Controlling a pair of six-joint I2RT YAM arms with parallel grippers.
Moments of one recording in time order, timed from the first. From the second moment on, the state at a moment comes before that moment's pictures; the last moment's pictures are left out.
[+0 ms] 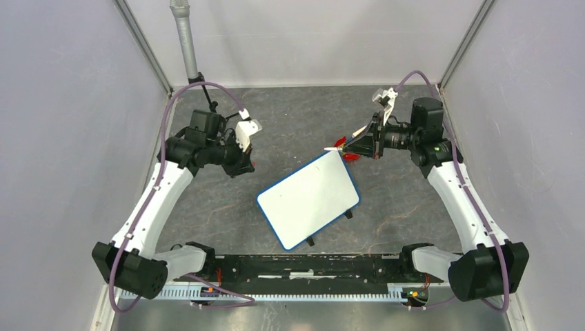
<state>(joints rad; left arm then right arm) -0.31 1.18 1.28 -0.97 0.59 0.47 0.15 1.18 1.08 -0.29 -1.12 0.09</state>
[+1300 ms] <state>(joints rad) -0.20 1.61 0.97 -0.81 0.11 0.53 0.26 1.15 1.02 -0.63 -1.00 -0.35</state>
